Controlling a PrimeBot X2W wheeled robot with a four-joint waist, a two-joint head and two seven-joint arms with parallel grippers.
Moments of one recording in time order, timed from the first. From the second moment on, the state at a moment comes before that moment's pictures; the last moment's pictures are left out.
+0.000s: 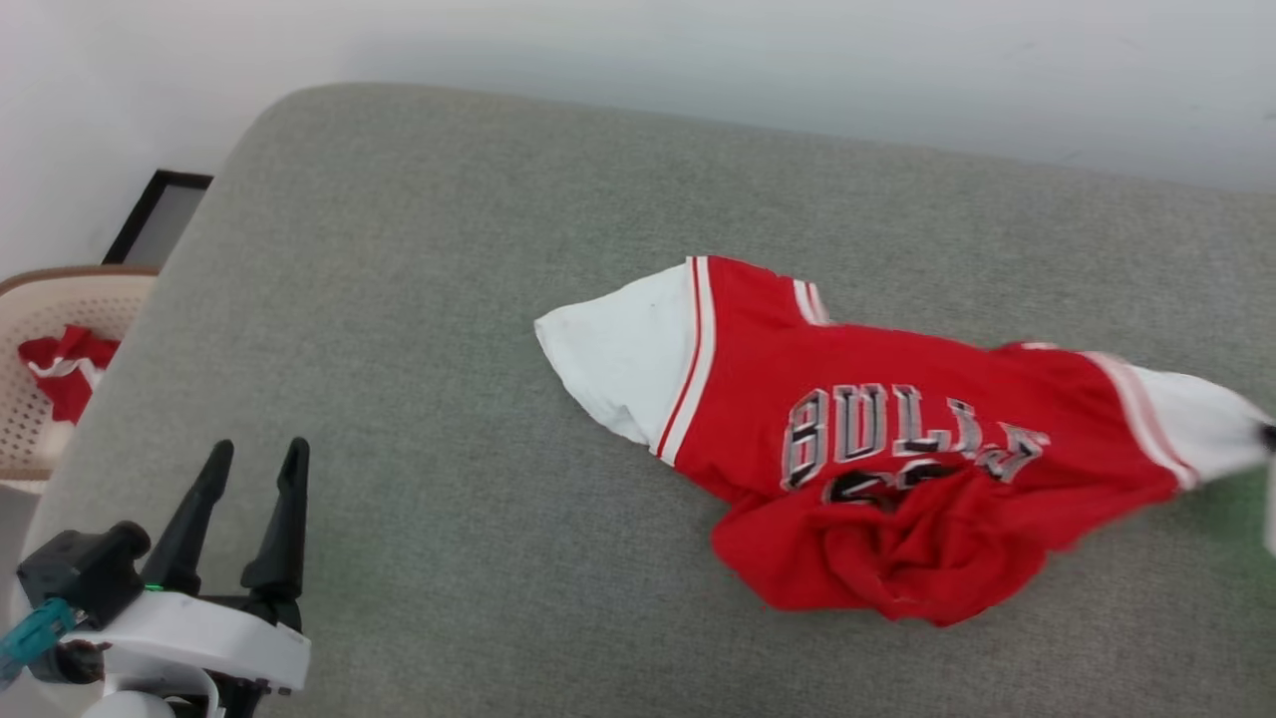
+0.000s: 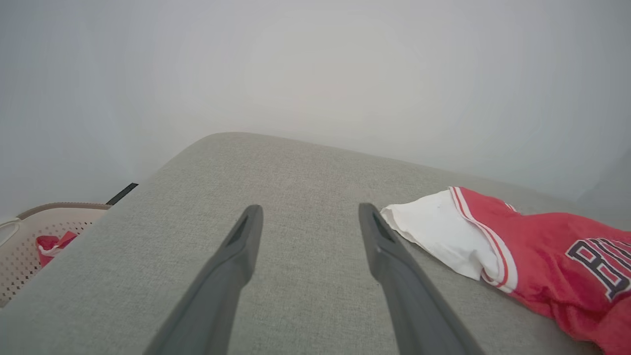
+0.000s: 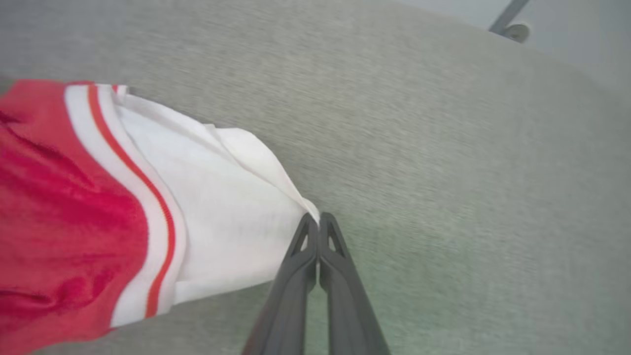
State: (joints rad) left arm -0.12 0.50 -0.17 0.15 -0.70 -0.04 -0.26; right arm -0.55 -0.59 0.23 0.69 0.50 0.13 0.35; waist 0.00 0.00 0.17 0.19
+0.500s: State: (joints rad) left arm -0.12 0.51 -0.19 0.16 -0.70 -0.05 -0.24; right arm -0.44 -0.52 0.08 0.74 0.43 0.13 0.36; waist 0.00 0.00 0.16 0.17
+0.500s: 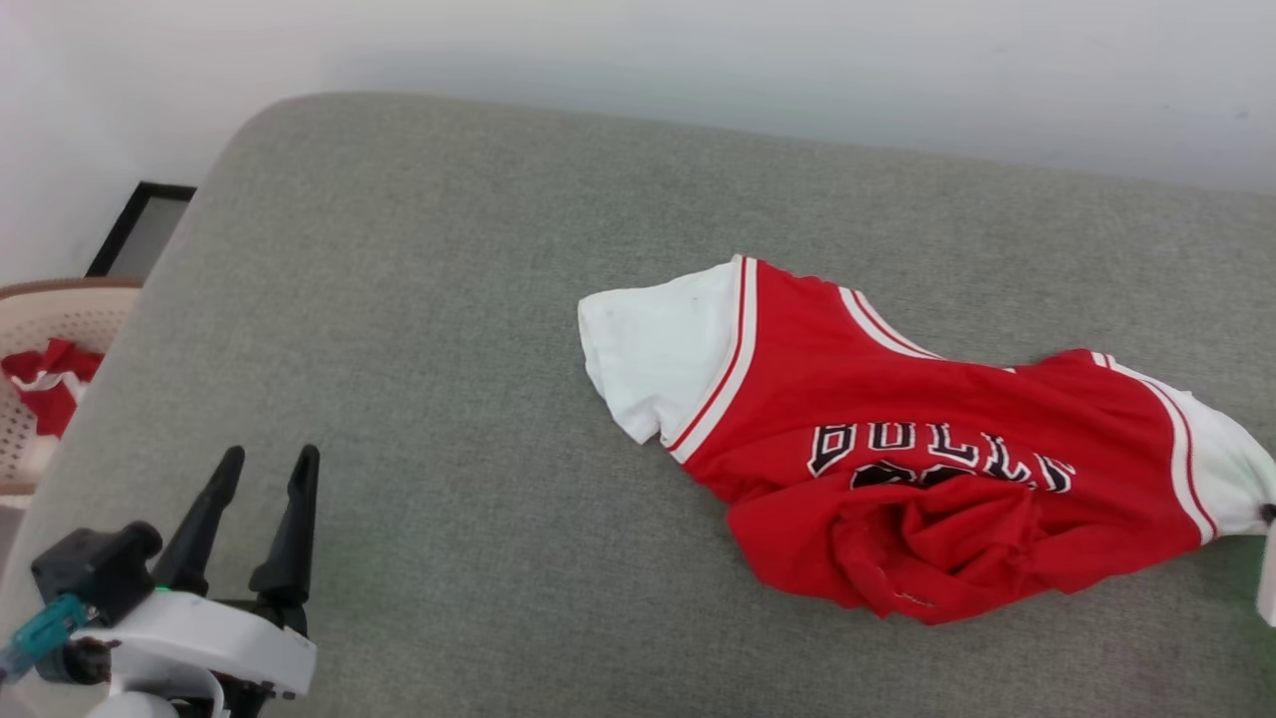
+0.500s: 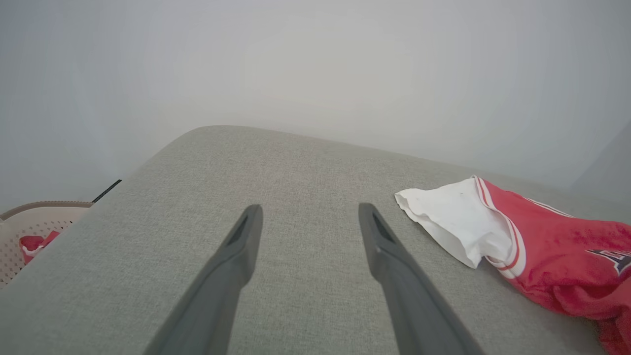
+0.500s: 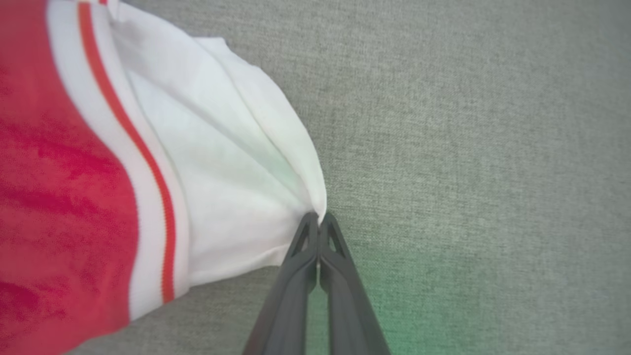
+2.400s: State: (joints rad) left arm -0.91 0.65 -0.60 0.71 -0.84 -0.13 0.61; right arm -0.28 -0.10 -0.06 0.09 0.14 0.13 -0.01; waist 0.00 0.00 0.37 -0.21
